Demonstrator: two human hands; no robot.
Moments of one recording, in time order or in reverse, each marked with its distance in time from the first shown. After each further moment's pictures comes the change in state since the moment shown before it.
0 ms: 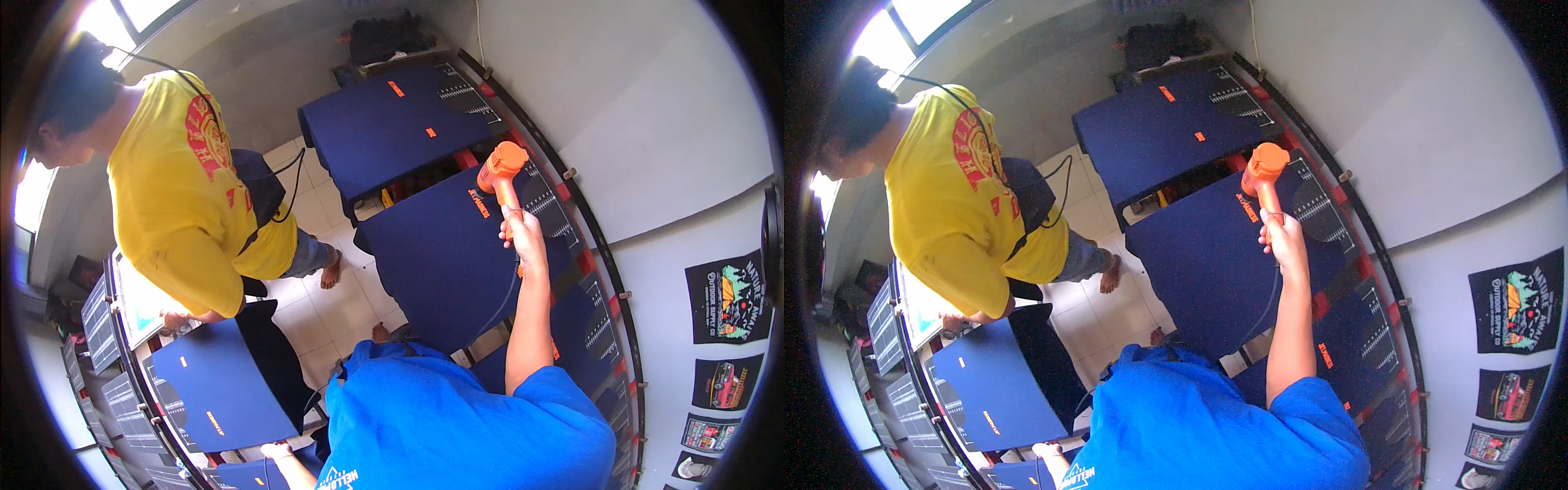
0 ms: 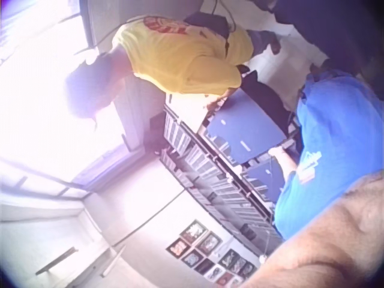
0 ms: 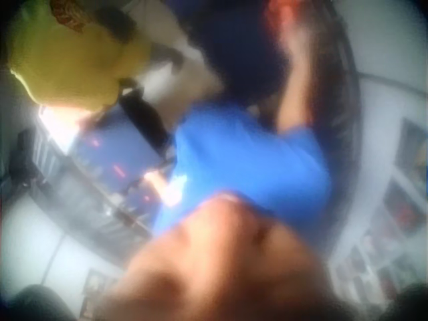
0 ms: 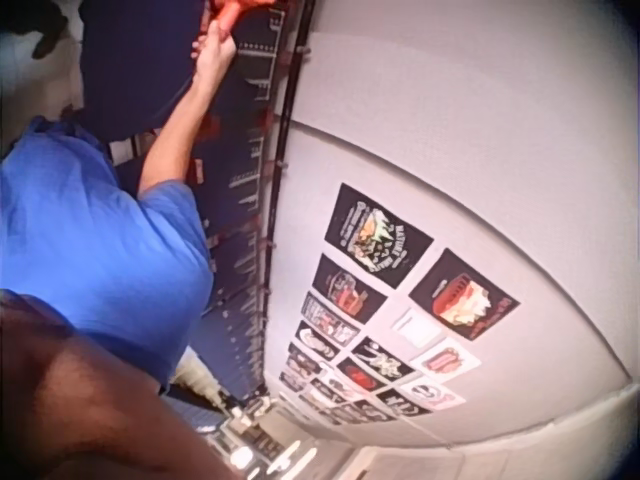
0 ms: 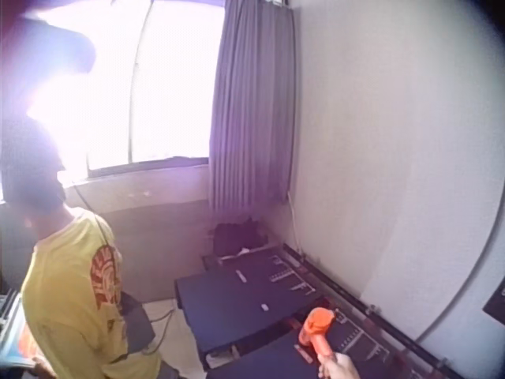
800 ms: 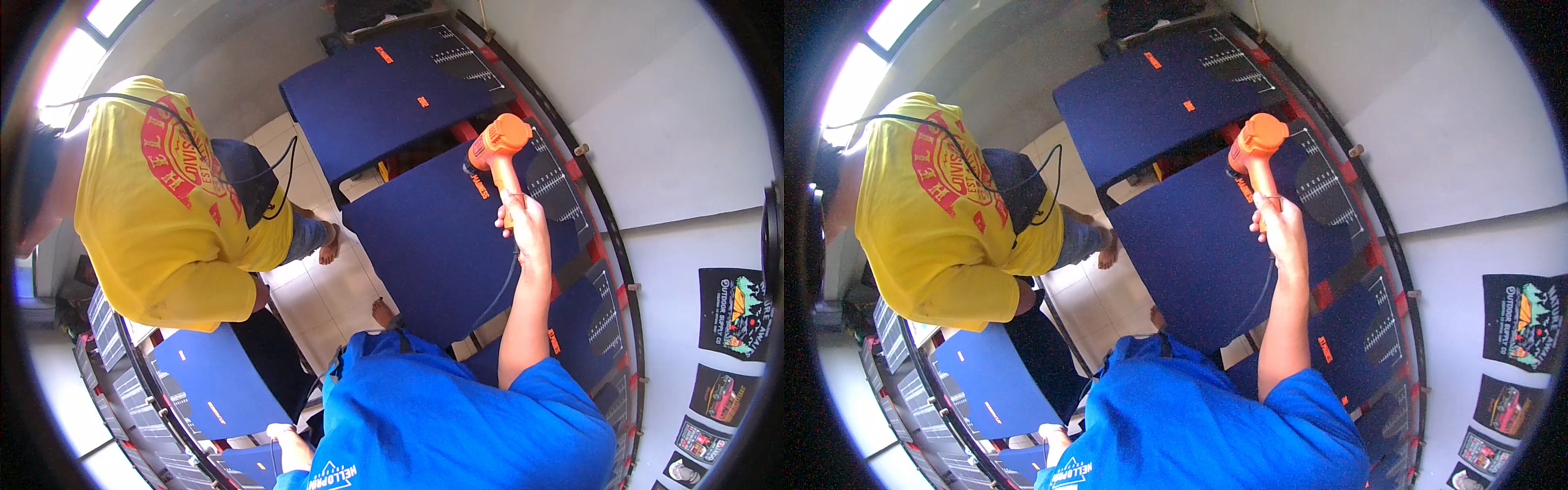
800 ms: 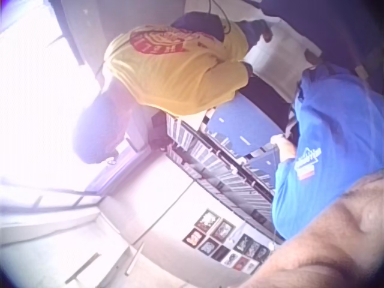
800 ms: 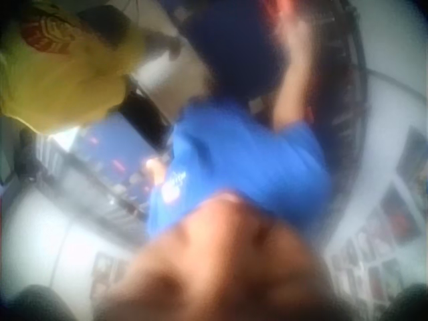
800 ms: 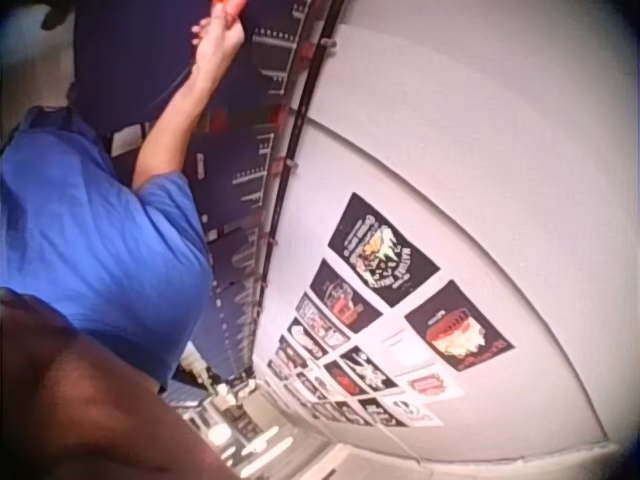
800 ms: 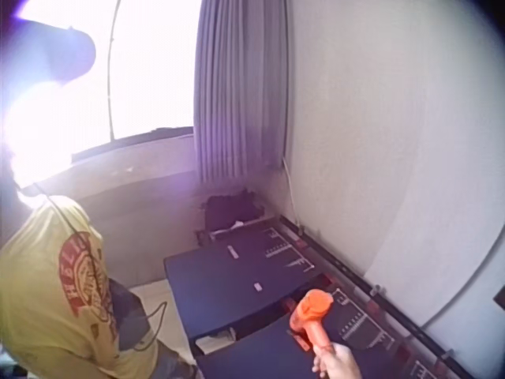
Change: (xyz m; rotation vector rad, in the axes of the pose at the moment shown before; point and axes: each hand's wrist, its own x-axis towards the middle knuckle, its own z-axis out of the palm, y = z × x) left_hand -0.016 -0.023 0.002 -0.019 0.019 0.016; right_hand 0.013 0.001 -0.001 0.077 -0.018 0.065
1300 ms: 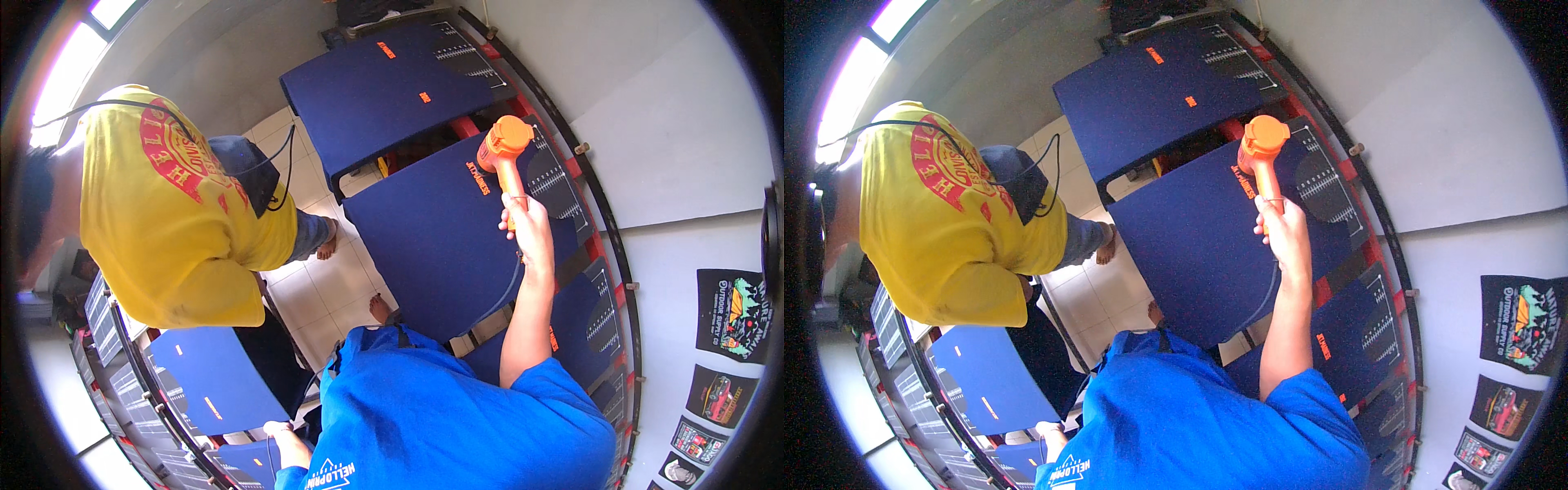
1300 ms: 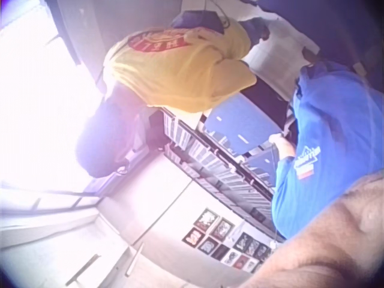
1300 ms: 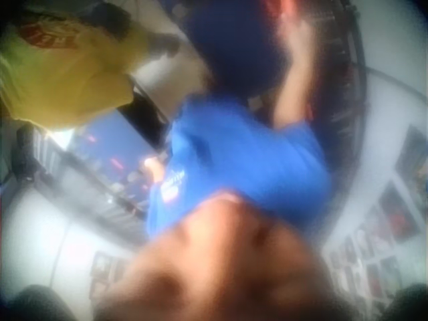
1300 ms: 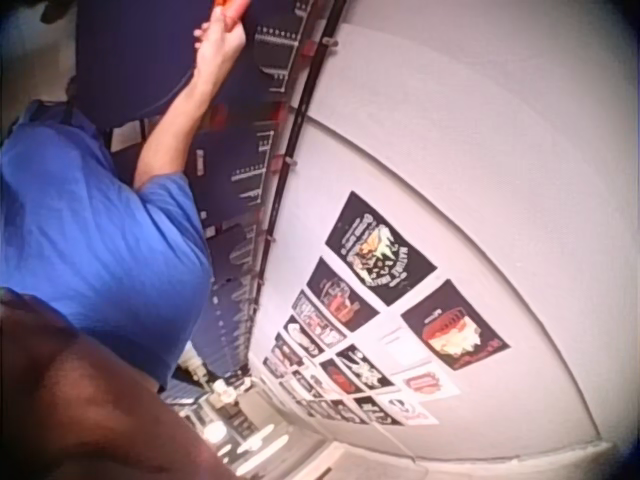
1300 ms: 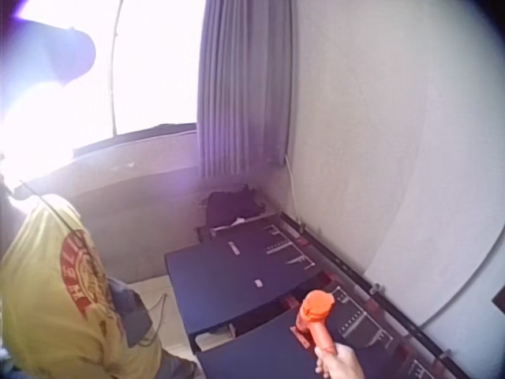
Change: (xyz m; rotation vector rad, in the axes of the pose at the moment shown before) left_hand 0.005 -0.005 -0.015 -0.009 -0.010 -0.012; right_hand -0.010 -0.001 -0.004 -0.140 0.016 0.012
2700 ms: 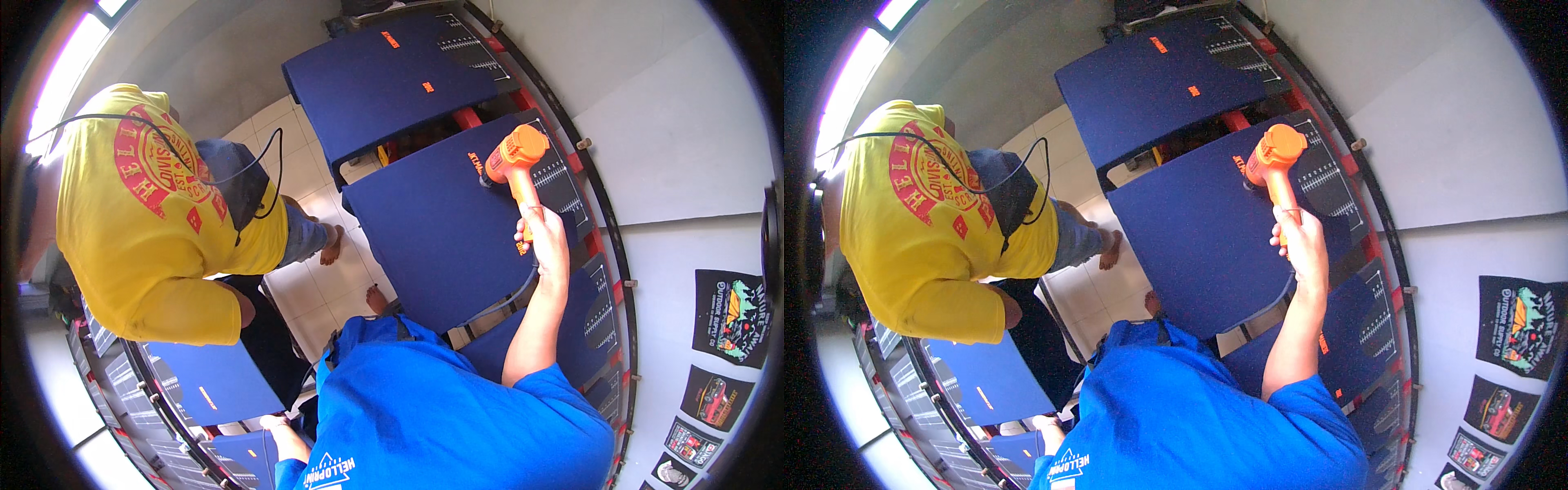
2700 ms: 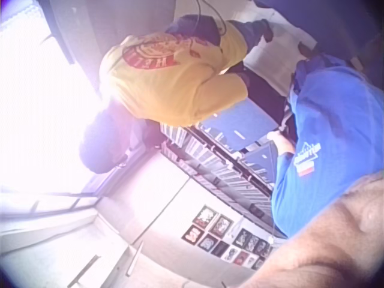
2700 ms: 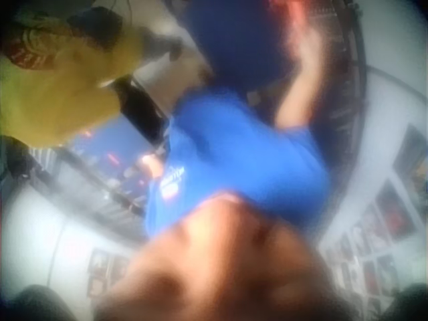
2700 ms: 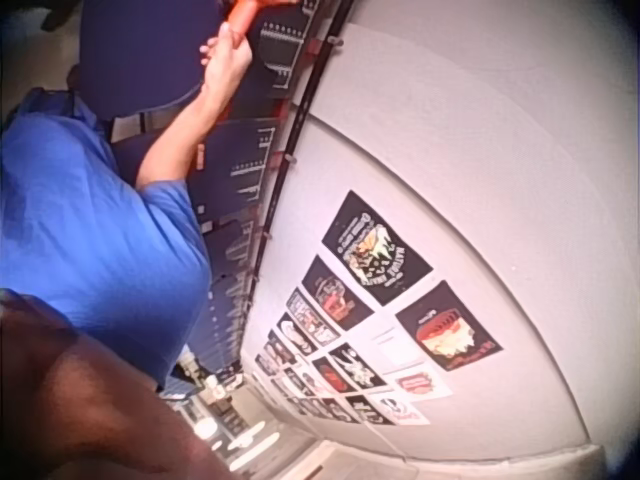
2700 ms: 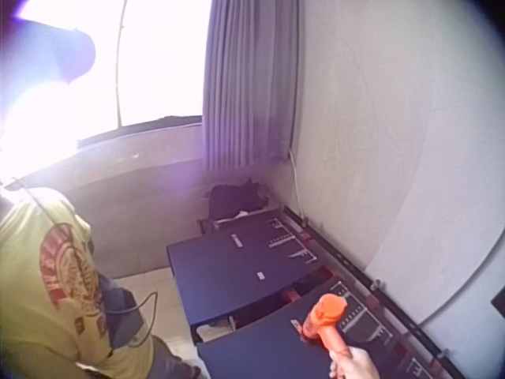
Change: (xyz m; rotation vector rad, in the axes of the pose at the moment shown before) left_hand 0.018 -0.004 0.010 -0.019 -0.013 0.008; right_hand -0.030 0.003 -0.026 0.019 -0.010 0.076
